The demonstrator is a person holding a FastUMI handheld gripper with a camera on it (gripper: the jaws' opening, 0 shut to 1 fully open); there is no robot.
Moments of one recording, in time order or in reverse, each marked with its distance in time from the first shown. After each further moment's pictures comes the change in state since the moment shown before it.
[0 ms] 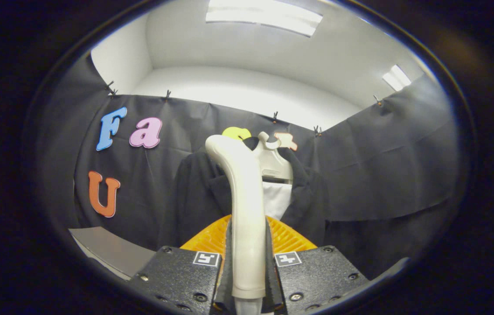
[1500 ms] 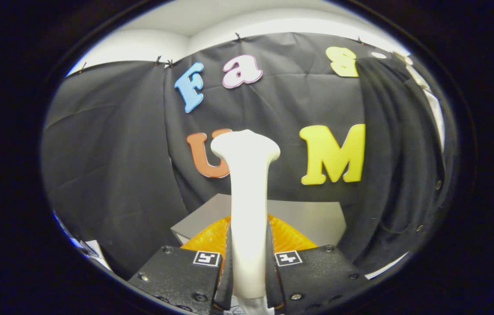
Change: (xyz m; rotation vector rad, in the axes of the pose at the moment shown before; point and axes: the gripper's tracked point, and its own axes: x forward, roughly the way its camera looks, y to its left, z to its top) arm -0.077 0.296 -0.088 0.212 0.511 0.584
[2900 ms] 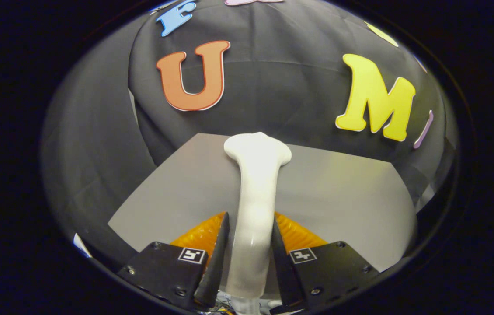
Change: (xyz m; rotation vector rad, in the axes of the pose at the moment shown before) arm 0.269 0.067 -0.158 -0.053 0.426 -0.165
